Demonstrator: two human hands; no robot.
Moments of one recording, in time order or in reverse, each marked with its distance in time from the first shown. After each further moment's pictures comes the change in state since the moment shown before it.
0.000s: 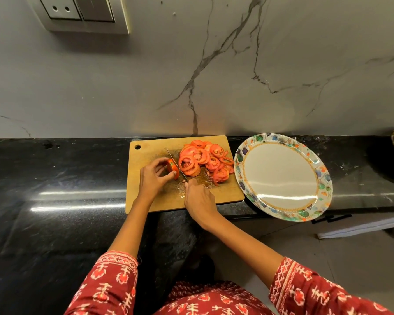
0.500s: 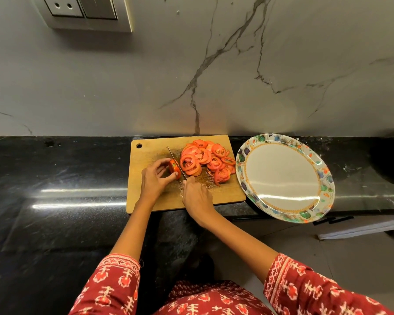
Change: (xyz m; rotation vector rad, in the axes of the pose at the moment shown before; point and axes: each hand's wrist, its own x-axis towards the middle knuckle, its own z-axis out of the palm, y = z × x) left_hand -0.006 -0.002 0.001 0.001 0.010 0.037; right_hand 0.008 -0.006 0.002 0.012 -0.009 0.002
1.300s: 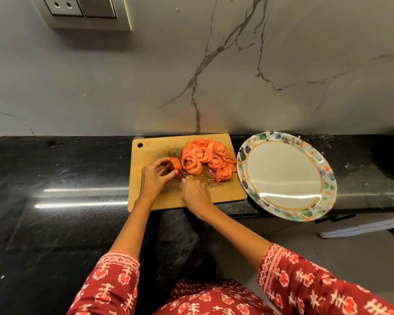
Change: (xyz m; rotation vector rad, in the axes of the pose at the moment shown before) left_hand 0.002 -0.002 -0.004 0.029 0.003 0.021; right_hand 0.017 0.002 0.013 0.082 -0.072 0.044
